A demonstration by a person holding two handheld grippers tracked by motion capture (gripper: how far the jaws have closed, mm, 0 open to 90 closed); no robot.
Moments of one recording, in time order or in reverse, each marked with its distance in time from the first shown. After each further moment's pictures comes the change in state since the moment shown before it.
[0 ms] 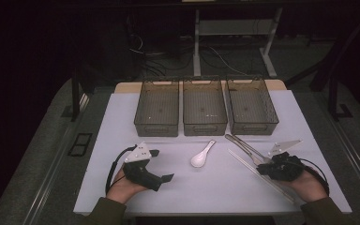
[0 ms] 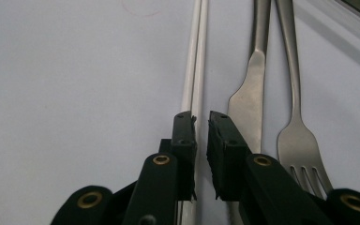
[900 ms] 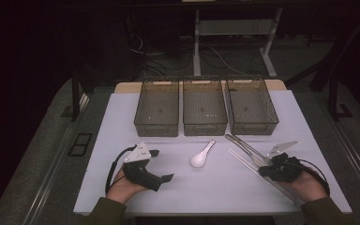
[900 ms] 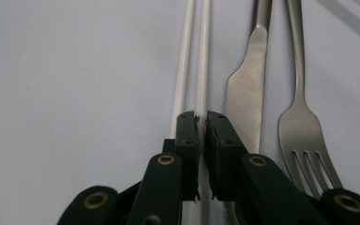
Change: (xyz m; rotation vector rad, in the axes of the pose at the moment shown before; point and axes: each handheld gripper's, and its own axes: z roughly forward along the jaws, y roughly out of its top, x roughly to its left) left arm 0.000 0.000 -0.001 0.001 -0.001 0.001; right arm -0.002 -0.003 0.006 0.058 -0.015 -0.009
